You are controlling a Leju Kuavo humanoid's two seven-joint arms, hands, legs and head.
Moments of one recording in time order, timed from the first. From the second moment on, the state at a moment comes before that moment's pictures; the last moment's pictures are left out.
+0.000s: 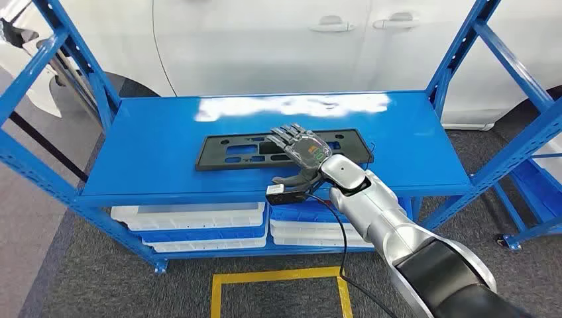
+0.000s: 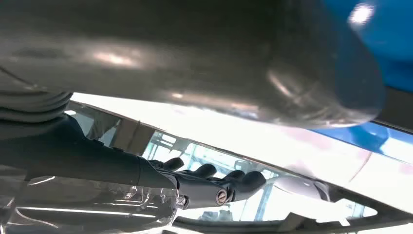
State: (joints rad) left arm -0.15 -0.05 -0.72 -0.18 0.49 0.22 0.03; right arm -0.90 0.00 0.53 -0.49 1.42 -0.34 -0.31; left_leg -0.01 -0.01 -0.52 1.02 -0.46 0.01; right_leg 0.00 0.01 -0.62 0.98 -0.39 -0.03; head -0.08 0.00
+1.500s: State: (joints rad) left arm -0.15 -0.05 -0.72 -0.18 0.51 0.20 0.02; right arm -0.92 0.01 0.56 -0.44 1.44 -0.33 -0.27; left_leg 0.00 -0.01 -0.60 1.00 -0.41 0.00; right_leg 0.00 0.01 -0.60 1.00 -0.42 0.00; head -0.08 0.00
